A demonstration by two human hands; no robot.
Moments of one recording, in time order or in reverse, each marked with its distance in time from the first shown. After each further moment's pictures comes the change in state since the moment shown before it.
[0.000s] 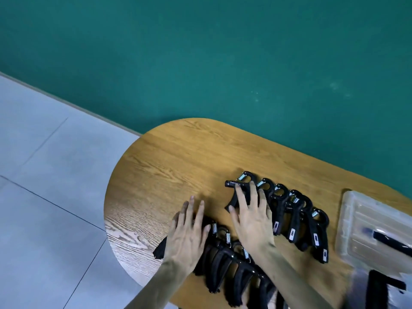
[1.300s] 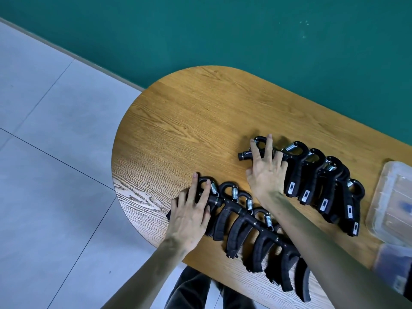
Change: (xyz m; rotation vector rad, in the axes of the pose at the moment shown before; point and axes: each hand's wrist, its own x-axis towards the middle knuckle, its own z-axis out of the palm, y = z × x) left_hand -0.031 -0.041 0.044 -0.120 -0.083 -0.035; right_hand 0.050 -0.016 0.054 -0.181 0.009 0.022
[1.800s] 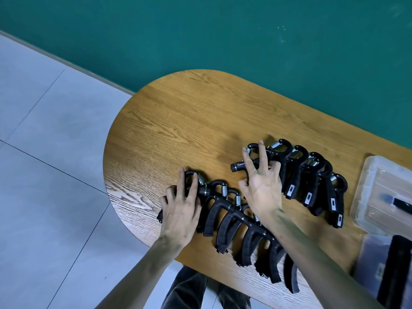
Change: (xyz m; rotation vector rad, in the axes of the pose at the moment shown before) left_hand 0.000 0.013 -0.002 -0.014 0.198 -0.071; right_hand -0.046 0.025 -0.006 0.166 0.131 -0.104
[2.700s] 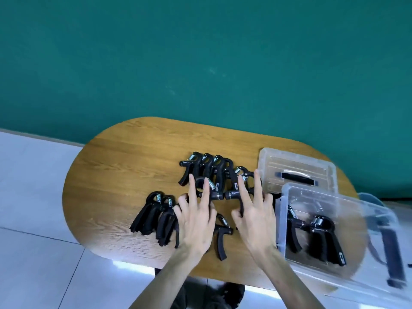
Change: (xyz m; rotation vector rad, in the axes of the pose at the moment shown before) left_hand -0.090 0.256 -0.061 -0.040 0.159 0.209; right_hand -0.192 0.126 -0.154 0.151 0.246 0.250
